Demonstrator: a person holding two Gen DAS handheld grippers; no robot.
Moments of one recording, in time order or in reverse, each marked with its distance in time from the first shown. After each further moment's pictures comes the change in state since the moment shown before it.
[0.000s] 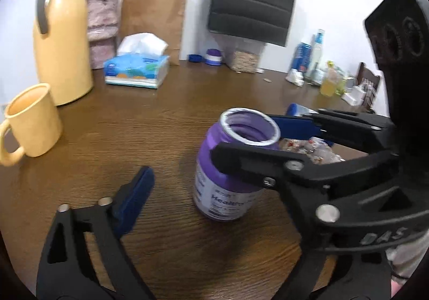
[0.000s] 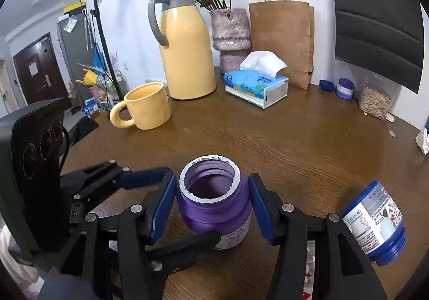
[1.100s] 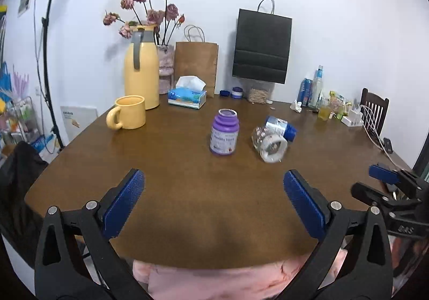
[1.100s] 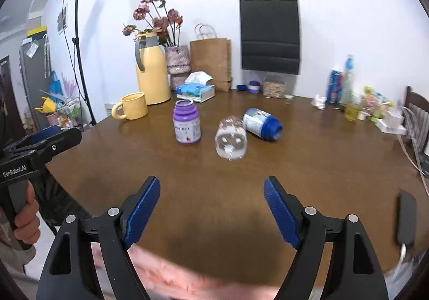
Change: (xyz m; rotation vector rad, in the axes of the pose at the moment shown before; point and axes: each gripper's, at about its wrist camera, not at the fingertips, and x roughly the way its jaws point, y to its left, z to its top) left arm -0.240 -0.075 -0.099 -0.047 -0.213 0.217; right arm -0.265 0.092 -0.189 0.151 -0.202 -0.358
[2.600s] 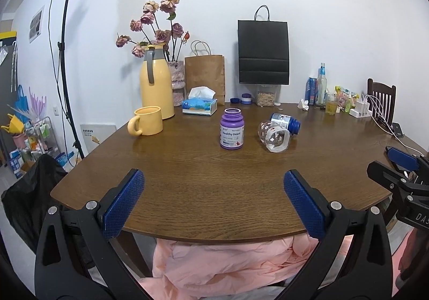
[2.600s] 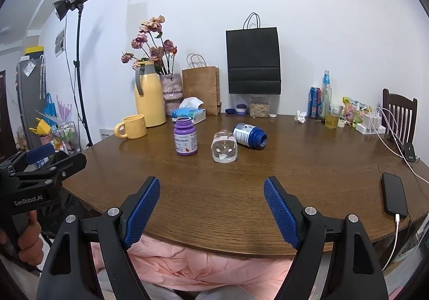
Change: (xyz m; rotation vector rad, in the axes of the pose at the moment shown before) left arm -0.048 -0.019 -0.035 0.079 -0.076 0.089; right arm -0.043 0.008 -0.030 0.024 -0.149 -0.037
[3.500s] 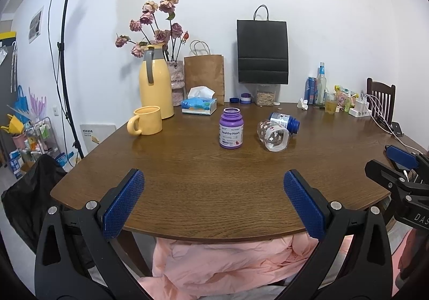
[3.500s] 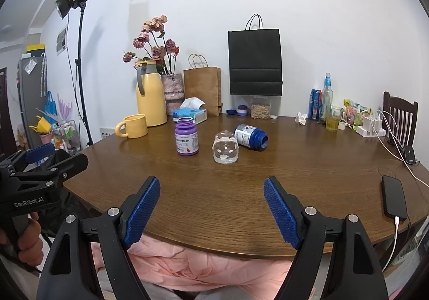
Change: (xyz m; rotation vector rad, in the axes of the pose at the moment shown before) left arm 0.001 0.000 0.000 0.000 0.006 -0.001; right arm 0.001 0.003 0.001 -0.010 -0.004 0.001
